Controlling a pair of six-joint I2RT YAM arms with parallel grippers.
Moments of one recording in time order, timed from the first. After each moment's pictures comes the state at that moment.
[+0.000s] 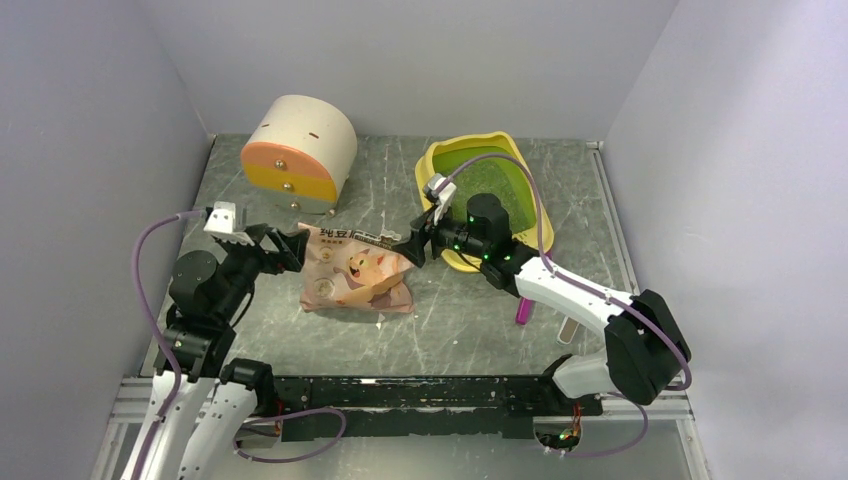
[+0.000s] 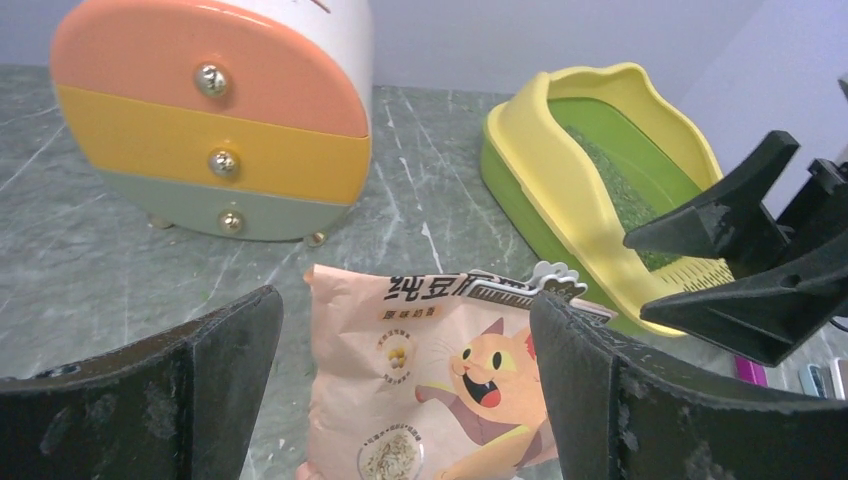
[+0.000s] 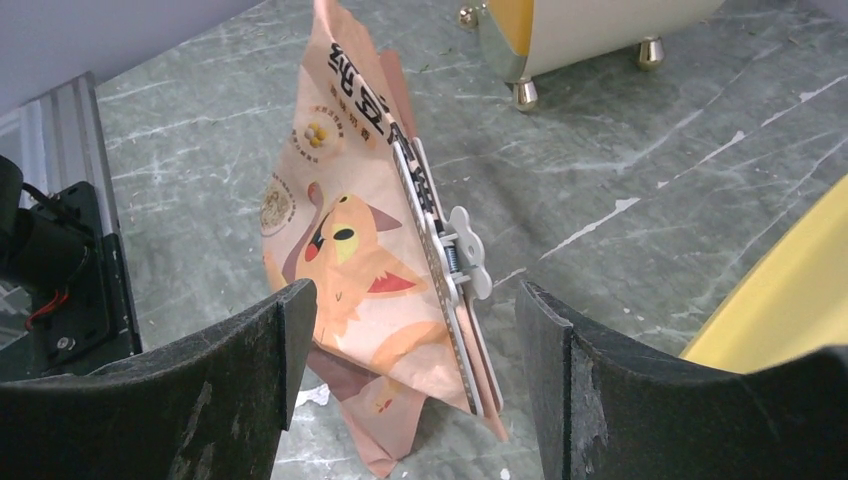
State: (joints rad) left arm -0.20 0.46 0.67 -0.26 0.11 -0.26; right arm 0.67 1.36 0.82 0.31 -0.43 0.05
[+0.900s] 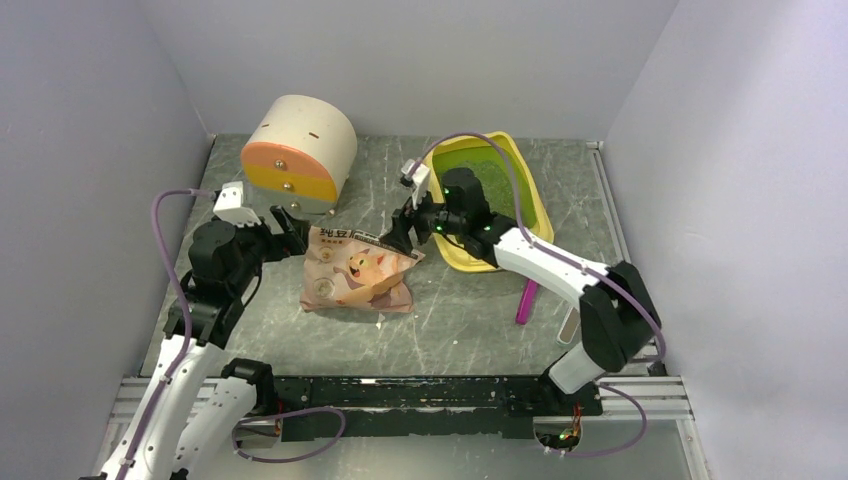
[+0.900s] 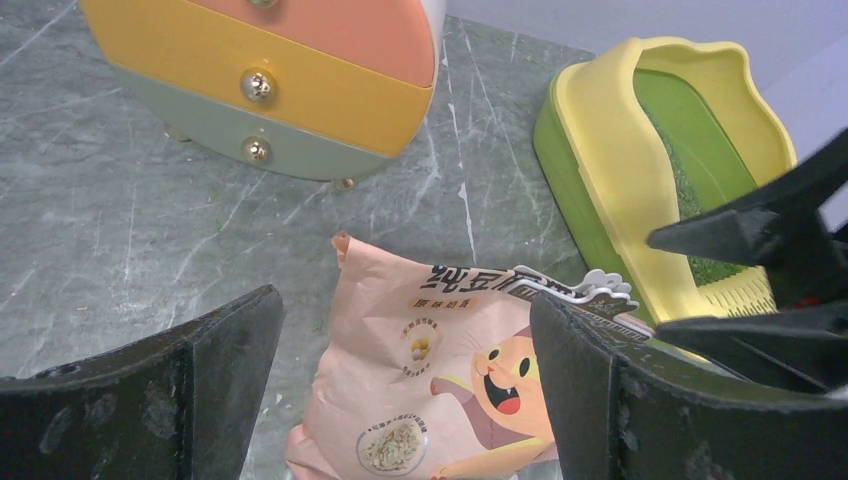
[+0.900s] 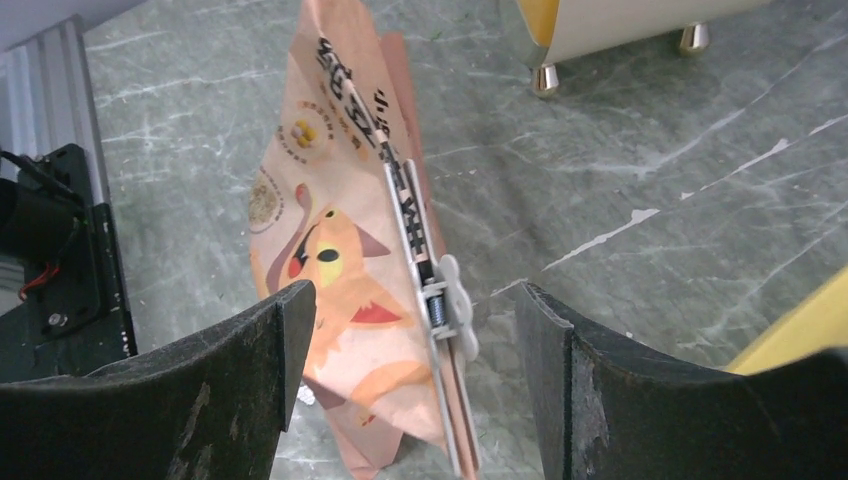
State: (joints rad) left arm -0.20 0.65 0.72 -0.31 -0.01 -0.37; right arm 0.67 1.51 1.05 0.11 -0.50 -0.03
